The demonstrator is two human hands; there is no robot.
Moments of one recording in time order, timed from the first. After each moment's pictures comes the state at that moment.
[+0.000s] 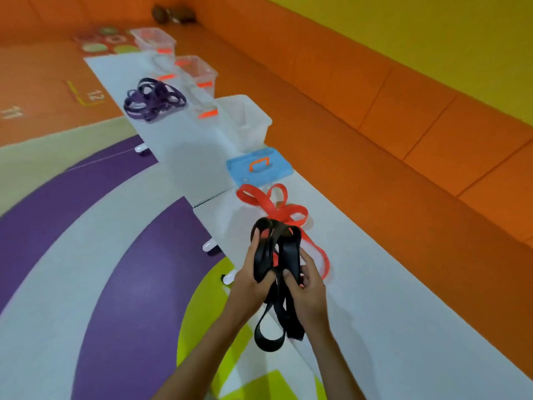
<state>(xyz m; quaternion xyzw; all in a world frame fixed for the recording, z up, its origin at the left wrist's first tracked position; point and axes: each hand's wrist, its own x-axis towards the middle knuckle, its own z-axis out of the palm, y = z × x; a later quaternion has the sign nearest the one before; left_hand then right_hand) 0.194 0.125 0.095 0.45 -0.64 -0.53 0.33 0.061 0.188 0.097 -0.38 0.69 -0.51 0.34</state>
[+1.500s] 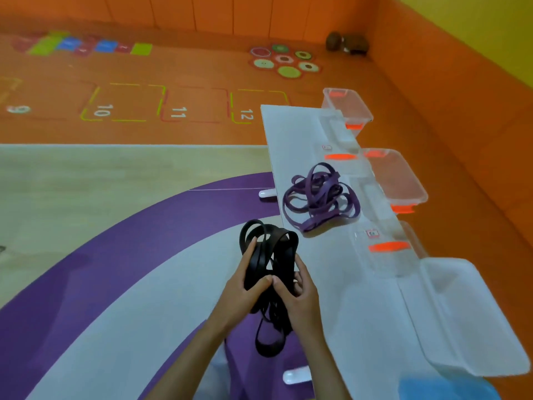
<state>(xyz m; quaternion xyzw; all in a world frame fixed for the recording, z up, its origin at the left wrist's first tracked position) 0.562 -0.537 0.080 0.58 -0.46 -0.51 0.44 0.402 -0.557 0.074 -0.51 0.53 -0.40 0.55</state>
